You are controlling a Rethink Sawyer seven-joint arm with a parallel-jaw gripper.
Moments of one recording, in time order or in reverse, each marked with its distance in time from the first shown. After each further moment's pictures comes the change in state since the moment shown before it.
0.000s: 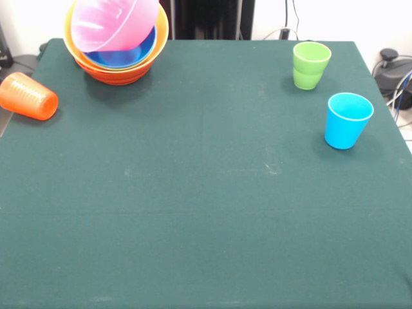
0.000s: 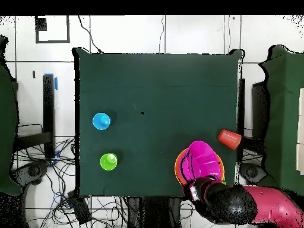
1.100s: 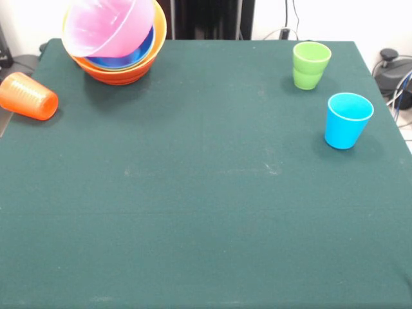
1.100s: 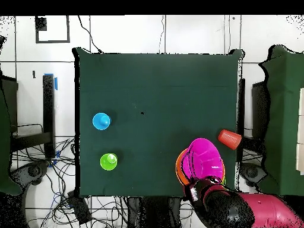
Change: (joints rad) arm -0.020 -0.004 -0.007 0.052 -0.061 -0.161 0.000
